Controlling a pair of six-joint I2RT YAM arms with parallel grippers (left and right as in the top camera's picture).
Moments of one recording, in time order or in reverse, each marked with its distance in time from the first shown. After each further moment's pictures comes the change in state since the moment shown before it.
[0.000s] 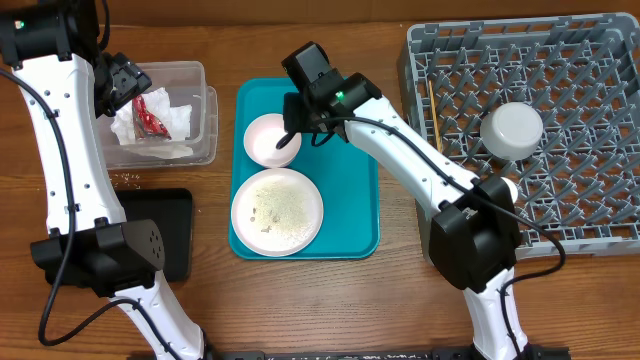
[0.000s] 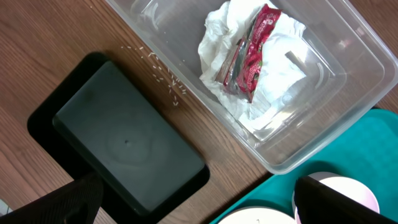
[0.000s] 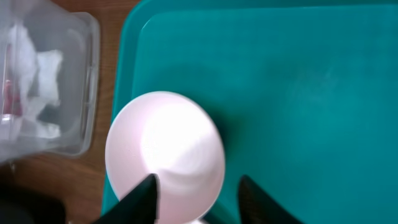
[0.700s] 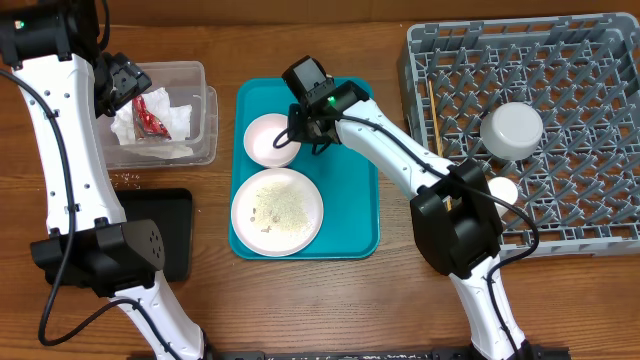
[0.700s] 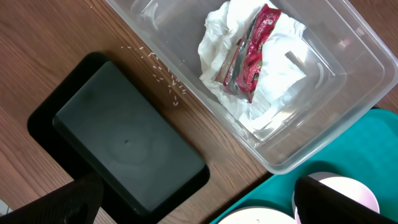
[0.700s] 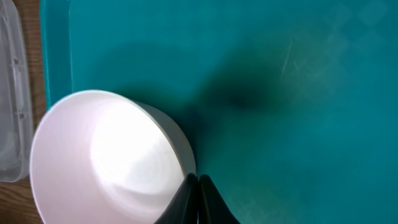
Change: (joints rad) left arm 0.000 0.000 0.000 0.000 0.000 0.000; right arm -0.003 0.105 -0.001 -0.003 0.000 0.068
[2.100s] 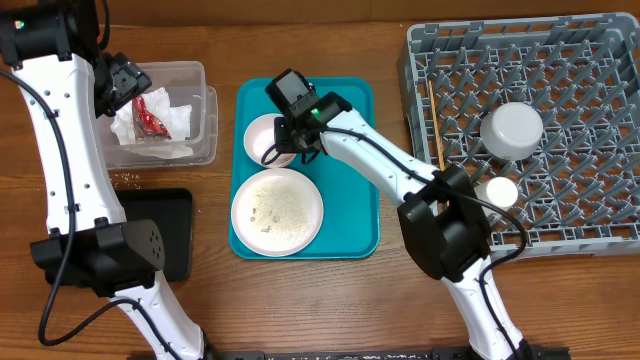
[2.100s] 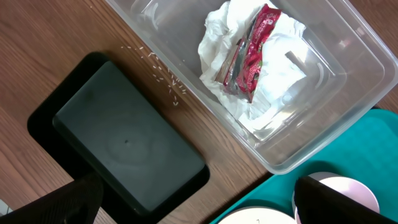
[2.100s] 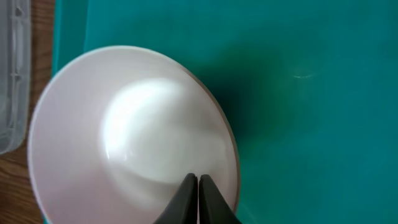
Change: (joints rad) left arm 0.000 0.000 0.000 0.000 0.000 0.000; right arm 0.058 0.029 0.000 0.027 0.022 -0.076
